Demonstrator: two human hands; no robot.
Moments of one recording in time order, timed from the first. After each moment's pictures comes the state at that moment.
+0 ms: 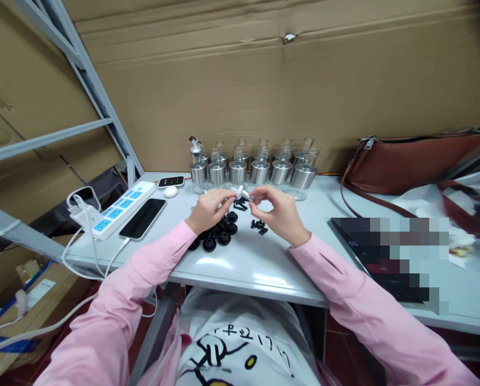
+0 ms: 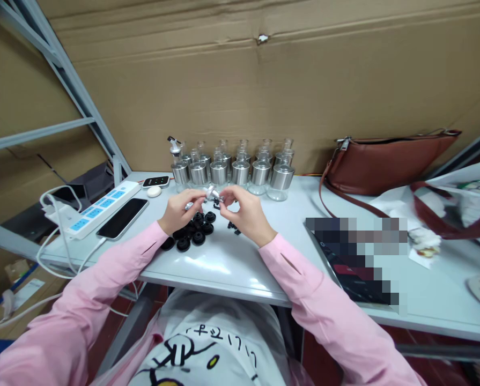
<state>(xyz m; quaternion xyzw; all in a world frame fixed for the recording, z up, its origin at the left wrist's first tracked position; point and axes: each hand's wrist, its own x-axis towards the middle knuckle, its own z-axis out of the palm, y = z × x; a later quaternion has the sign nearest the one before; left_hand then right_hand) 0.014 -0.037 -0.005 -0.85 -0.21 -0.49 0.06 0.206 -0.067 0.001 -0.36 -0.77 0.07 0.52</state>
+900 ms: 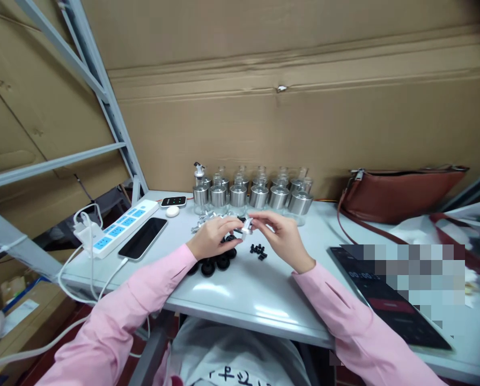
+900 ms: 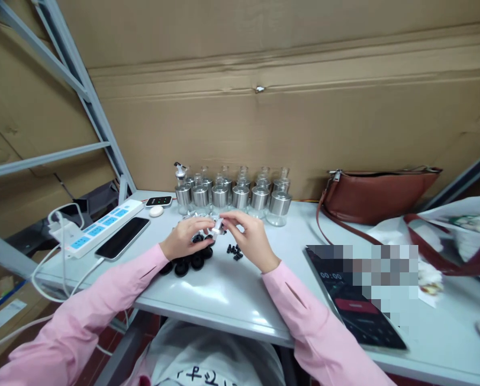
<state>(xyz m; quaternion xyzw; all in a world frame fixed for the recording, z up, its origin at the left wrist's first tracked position) 0.014 -0.039 -0.008 -0.89 -0.16 -0.42 0.10 0.215 -0.064 0.007 -0.35 -0.75 0.15 0.53</state>
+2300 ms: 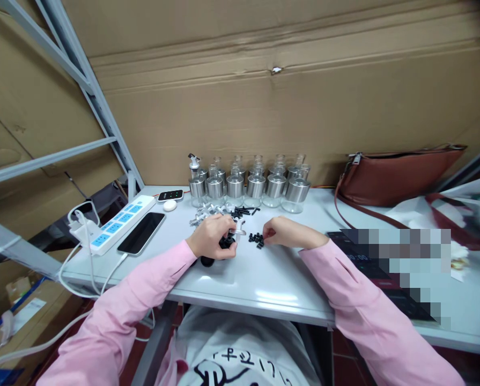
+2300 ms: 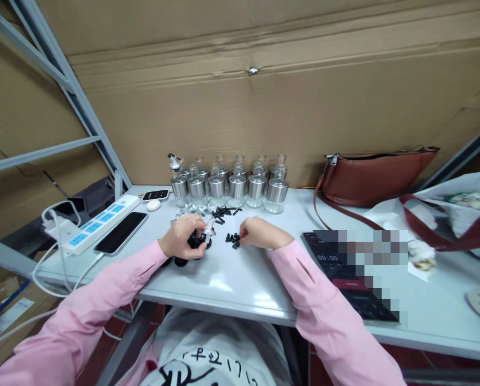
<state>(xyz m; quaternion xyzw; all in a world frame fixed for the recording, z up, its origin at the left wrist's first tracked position) 0.015 -0.049 -0.011 -0.90 -0.13 -0.41 0.06 0.260 -0.033 -0.029 -0.39 -0.89 0.12 0.19</state>
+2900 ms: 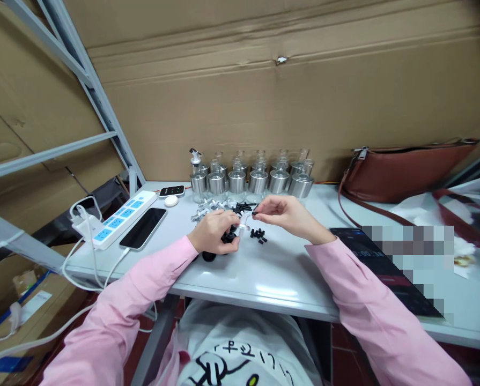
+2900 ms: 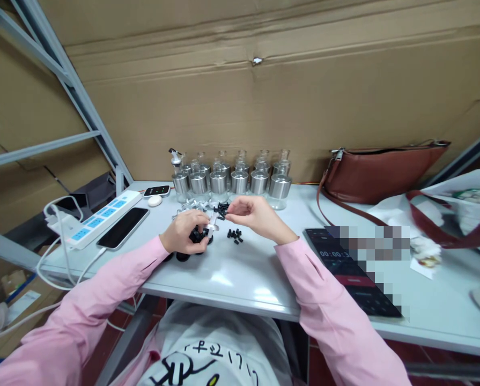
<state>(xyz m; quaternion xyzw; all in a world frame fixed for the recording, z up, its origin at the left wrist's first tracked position) 0.016 -0.052 -0.008 -0.90 -0.12 -0.42 0.08 0.236 -0.059 0.023 -0.39 -0.74 0.37 0.41</state>
